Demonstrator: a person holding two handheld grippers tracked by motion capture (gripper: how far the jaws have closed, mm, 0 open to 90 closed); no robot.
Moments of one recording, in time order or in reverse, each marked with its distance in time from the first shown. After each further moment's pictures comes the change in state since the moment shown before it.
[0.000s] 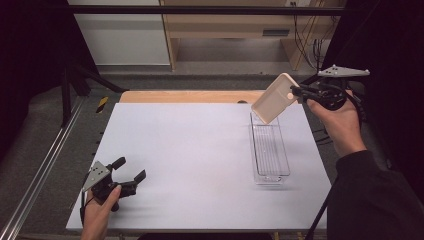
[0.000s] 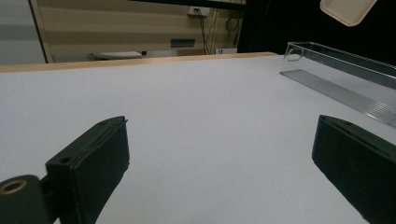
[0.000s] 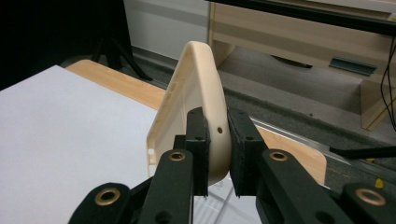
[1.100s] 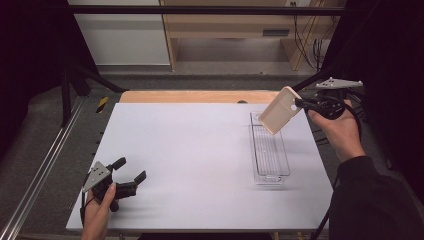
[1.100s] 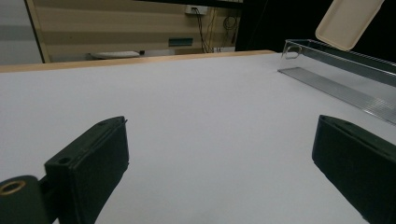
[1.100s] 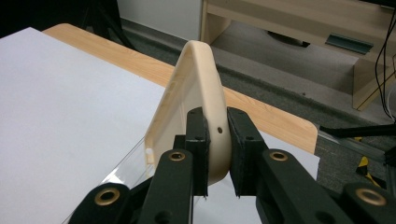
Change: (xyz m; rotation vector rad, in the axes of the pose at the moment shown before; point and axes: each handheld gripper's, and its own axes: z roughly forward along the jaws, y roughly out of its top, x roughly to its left) left arm 0.000 -0.001 0.000 -0.002 -0.009 0.004; right arm -0.014 -0.035 0.014 0.092 -0.025 -0.024
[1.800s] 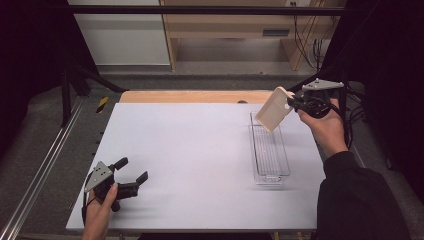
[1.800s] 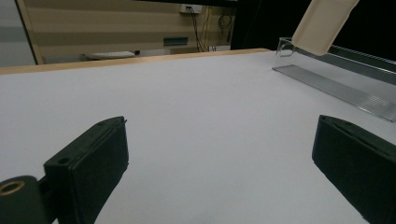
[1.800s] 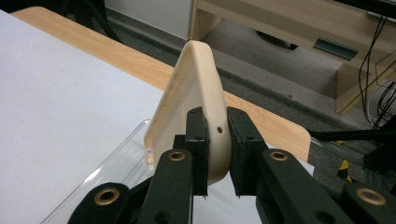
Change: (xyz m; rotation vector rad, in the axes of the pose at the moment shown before) left arm -0.003 0.000 0.003 0.007 -0.020 0.016; right arm 0.004 -0.004 0.035 0.009 -0.055 -0.061
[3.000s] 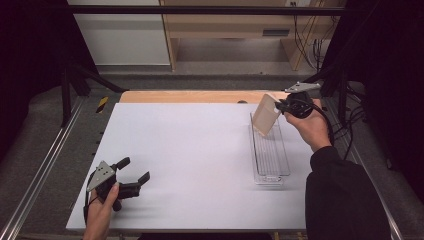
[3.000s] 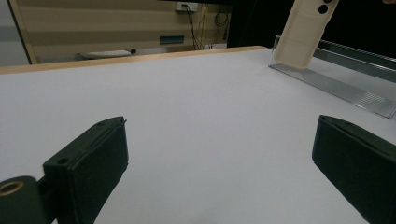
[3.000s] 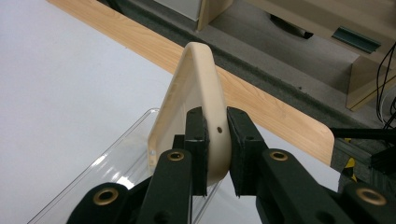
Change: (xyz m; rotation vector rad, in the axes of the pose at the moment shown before) left arm -0.002 0.000 0.003 0.005 -0.014 0.007; right arm 0.014 -0.006 0.045 0.075 0.026 -0.062
